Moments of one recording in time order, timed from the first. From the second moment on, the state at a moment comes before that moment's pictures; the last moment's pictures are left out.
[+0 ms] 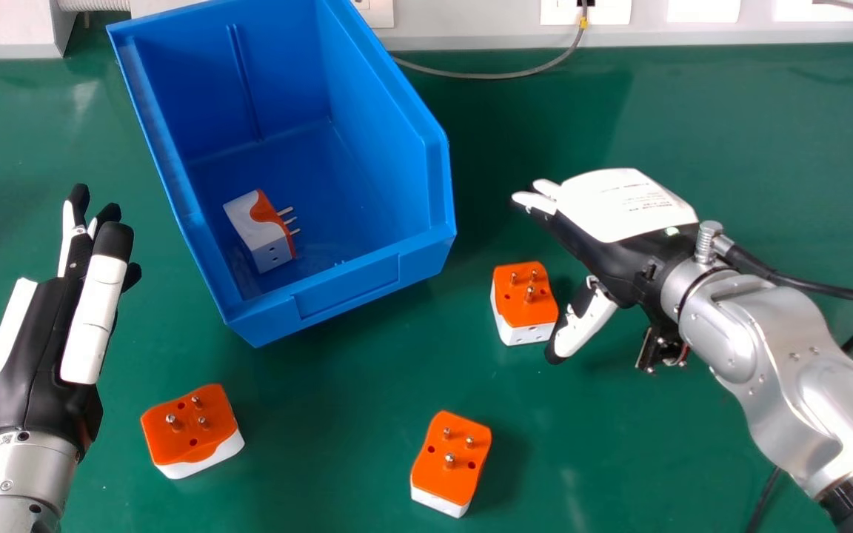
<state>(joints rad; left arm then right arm) 0.17 0.29 0.30 0.01 -0.14 -0.13 -0.21 -0.46 -0.47 0.43 0.23 -0.88 0.04 0.31</state>
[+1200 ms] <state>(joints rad) 0.18 0.29 0.30 -0.02 -0.13 -0.11 -0.21 -0.46 -0.43 0.43 0.19 -0.78 0.14 0.41</state>
